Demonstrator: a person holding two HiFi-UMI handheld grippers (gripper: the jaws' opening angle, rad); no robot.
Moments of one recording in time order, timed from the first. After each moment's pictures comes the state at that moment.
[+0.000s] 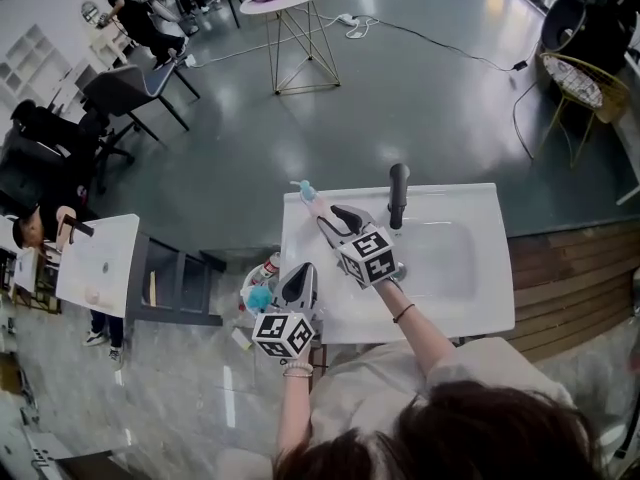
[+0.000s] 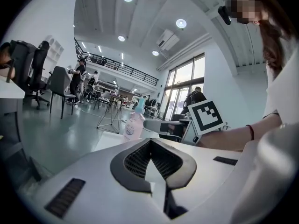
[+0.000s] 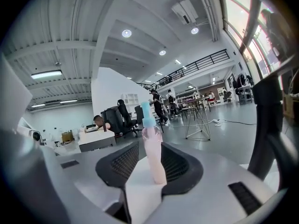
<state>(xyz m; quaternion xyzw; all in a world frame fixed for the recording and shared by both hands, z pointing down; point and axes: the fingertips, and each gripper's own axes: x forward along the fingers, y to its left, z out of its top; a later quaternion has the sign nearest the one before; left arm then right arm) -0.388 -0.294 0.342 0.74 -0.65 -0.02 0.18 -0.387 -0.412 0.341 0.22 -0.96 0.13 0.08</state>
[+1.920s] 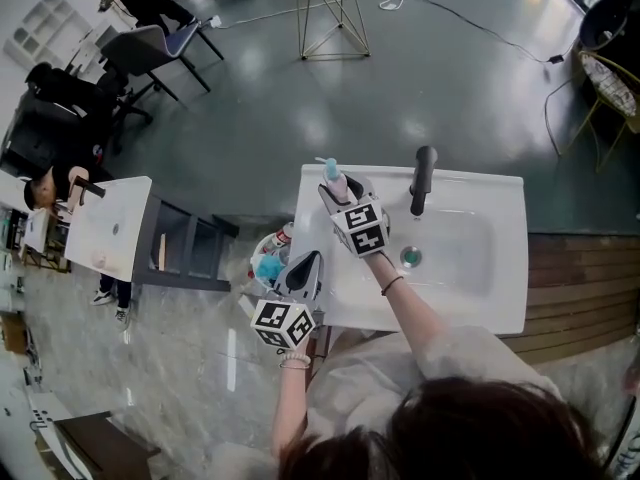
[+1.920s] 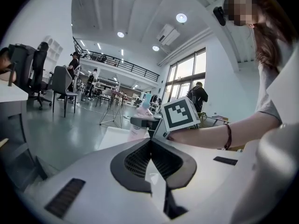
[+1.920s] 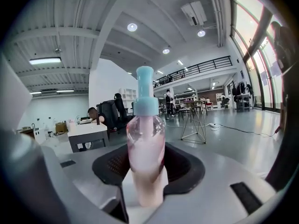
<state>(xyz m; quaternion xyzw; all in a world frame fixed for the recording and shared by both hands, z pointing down) -0.390 -0.275 0.348 0.73 -0.65 0.01 0.20 -0.430 -0.436 0.360 0.25 -0.96 0.09 0.11</state>
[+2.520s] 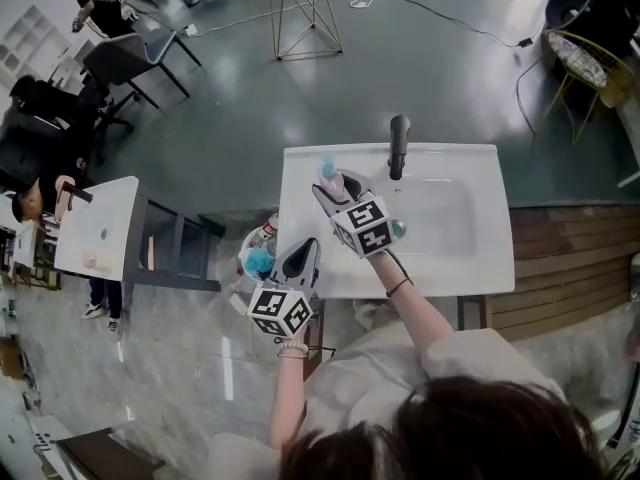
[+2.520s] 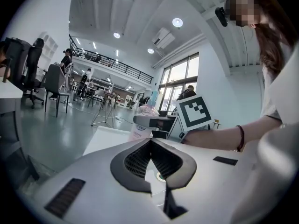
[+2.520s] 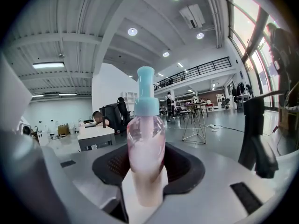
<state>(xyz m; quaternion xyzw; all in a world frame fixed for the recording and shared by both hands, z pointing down) -0.359 -0.247 0.337 0.76 -0.62 -0.01 0.19 -0.378 -0.376 0.330 0.24 -0.96 0.09 0.09</state>
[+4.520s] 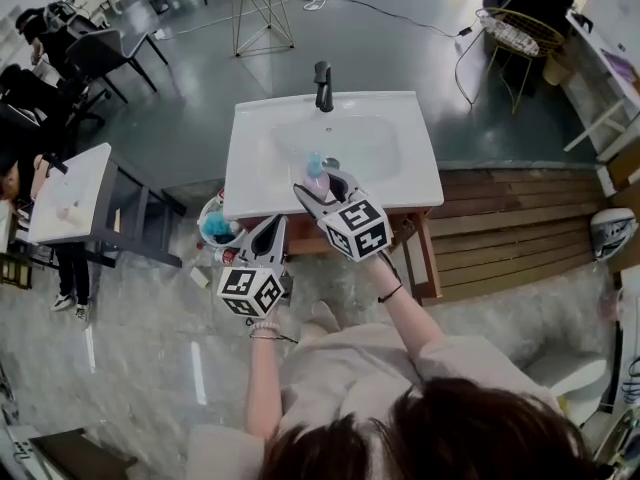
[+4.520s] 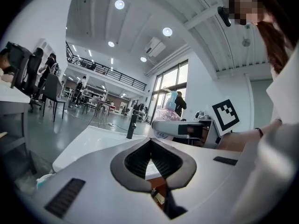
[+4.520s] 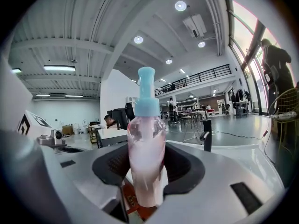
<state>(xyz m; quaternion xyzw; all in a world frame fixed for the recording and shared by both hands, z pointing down) -0.232 -0.094 0.293 0.78 -0.60 -0.03 0.14 -0.204 -0.174 0.271 0.24 -0.97 0.07 0.07</state>
